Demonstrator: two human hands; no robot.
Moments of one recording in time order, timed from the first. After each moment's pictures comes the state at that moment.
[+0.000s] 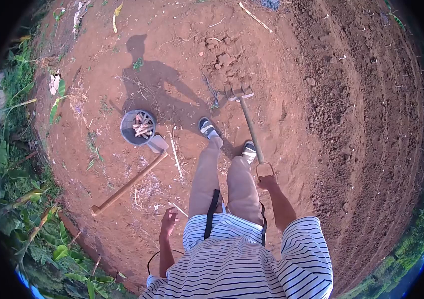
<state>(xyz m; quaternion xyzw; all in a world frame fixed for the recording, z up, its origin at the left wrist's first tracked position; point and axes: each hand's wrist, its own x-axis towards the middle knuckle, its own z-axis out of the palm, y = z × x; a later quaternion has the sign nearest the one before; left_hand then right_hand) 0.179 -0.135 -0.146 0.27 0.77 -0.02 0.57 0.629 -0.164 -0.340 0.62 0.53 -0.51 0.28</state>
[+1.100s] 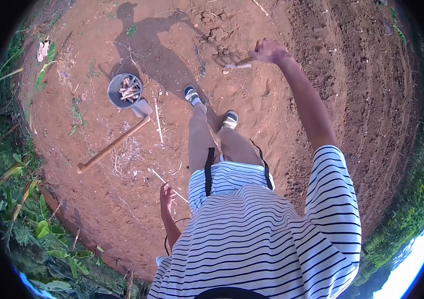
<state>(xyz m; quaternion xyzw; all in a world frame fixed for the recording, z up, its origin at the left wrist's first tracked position) 0.226 -0.236 -0.124 0.18 0.81 0.09 0.55 0.734 0.214 -0.080 0.63 0.73 -0.20 0.18</state>
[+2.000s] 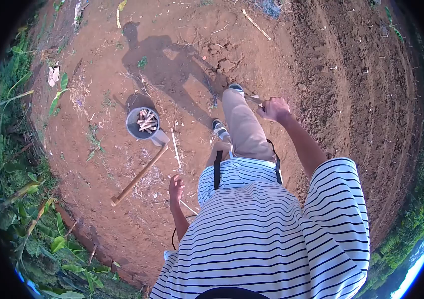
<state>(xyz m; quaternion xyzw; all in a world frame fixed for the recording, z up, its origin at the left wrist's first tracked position) 0.245 -0.019 -0.123 0.27 0.78 0.09 0.55 0.728 0.201 -0.093 0.64 0.69 -0.30 0.18</state>
